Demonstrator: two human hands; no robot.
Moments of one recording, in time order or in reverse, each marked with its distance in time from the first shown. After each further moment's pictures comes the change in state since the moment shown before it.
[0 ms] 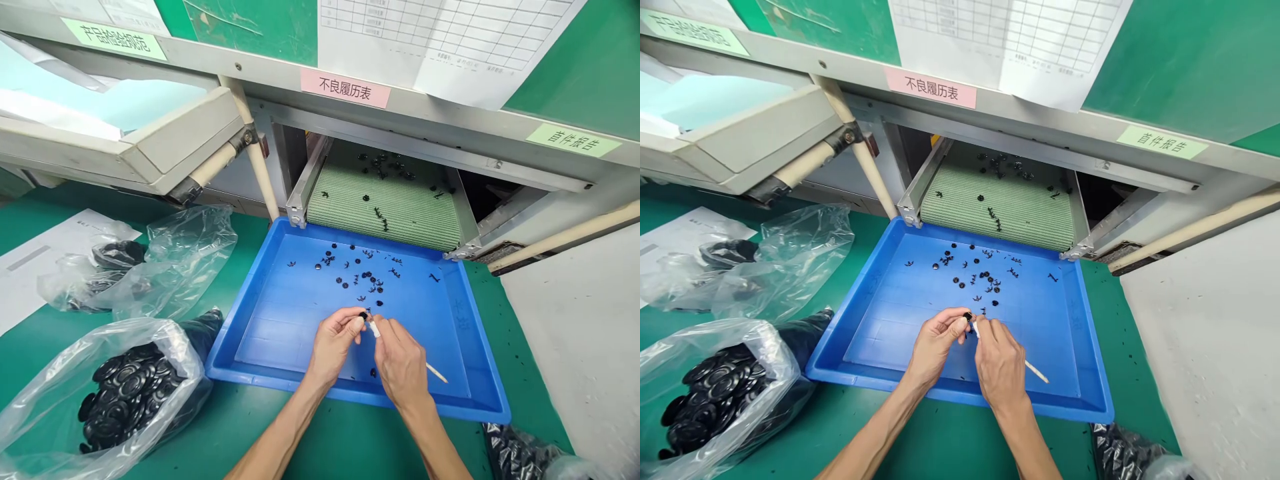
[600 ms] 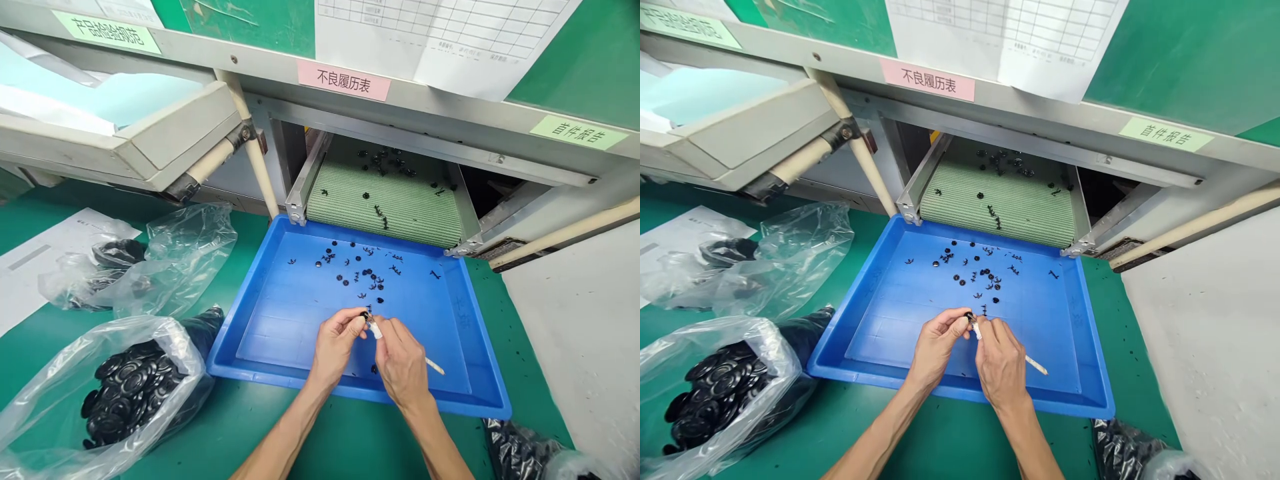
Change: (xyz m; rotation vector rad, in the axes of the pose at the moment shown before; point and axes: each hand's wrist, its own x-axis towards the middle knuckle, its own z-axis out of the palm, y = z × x) left_hand -0.005 -0.003 0.001 0.040 0.033 0.021; right_hand -0.003 0.002 -0.001 0.064 -0.006 -0.036
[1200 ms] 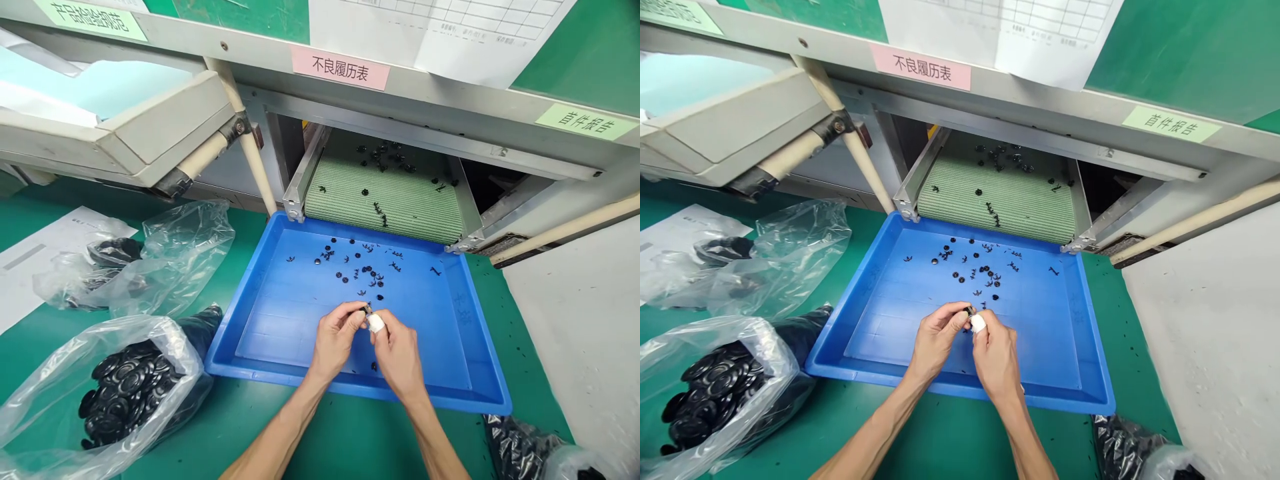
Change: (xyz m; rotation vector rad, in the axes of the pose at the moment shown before) left_hand 0.005 -0.001 -0.002 0.120 -0.026 0.088; right_hand 0.011 -0.014 -0.005 0.410 -0.197 0.395
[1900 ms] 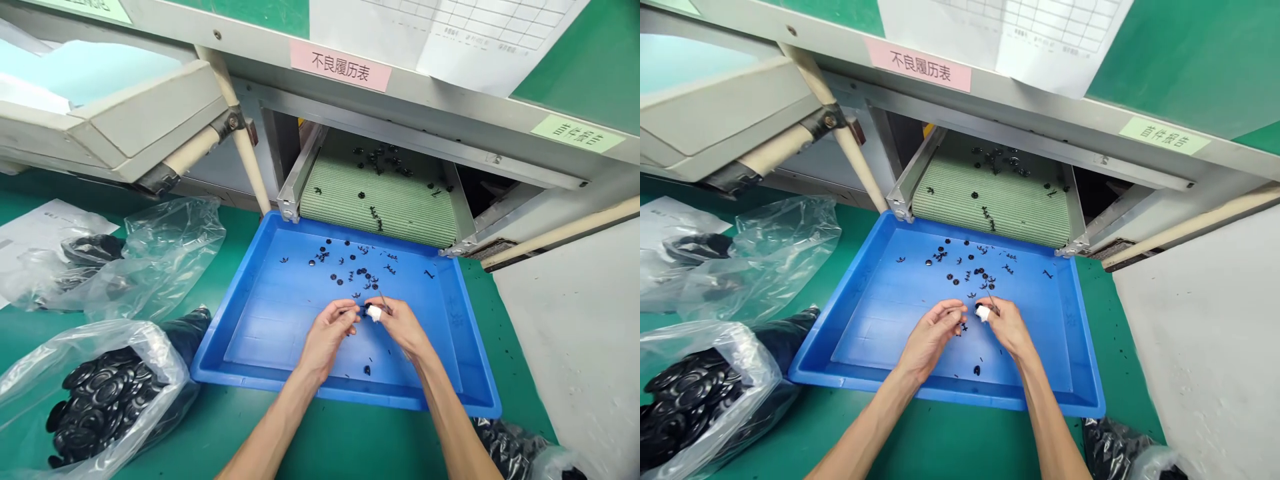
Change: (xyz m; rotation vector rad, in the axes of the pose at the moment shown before) left_hand 0.008 0.003 -0.003 -0.358 -0.003 -0.282; right_hand 0.056 0.056 -0.011 0.135 -0.270 0.087
